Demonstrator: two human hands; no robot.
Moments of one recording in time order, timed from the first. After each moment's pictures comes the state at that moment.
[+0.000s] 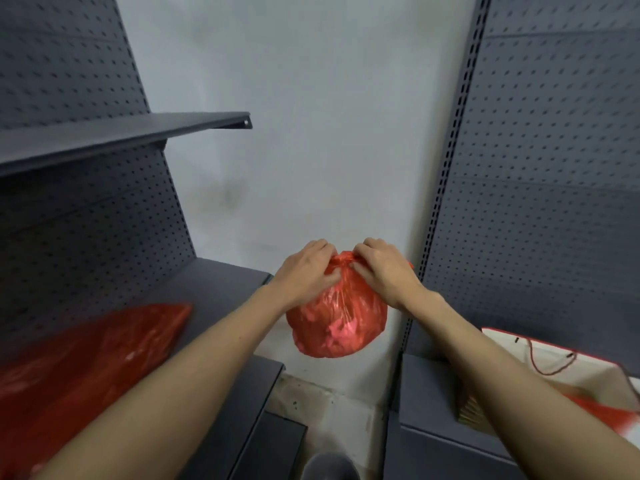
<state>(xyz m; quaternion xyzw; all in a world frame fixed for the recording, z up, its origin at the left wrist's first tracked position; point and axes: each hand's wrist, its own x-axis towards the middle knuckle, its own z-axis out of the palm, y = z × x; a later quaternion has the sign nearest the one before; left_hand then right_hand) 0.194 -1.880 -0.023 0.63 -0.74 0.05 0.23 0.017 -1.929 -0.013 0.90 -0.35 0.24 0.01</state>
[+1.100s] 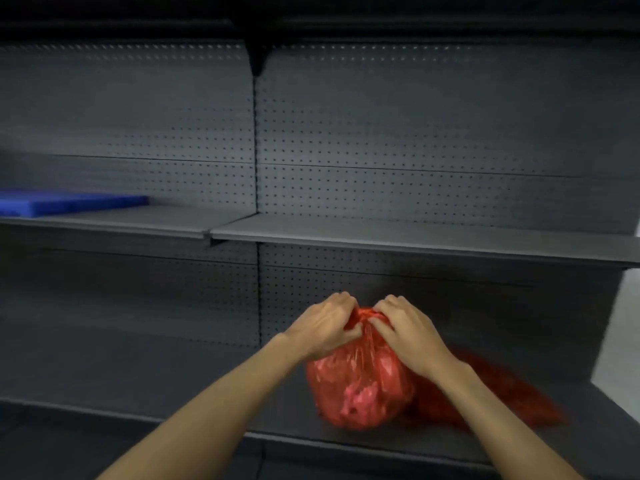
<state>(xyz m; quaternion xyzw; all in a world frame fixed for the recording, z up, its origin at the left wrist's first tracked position) 0.254 -1.369 0.064 0.93 -0.26 0.22 0.11 0.255 -1.557 0.060 0.91 0.27 0.28 -0.16</state>
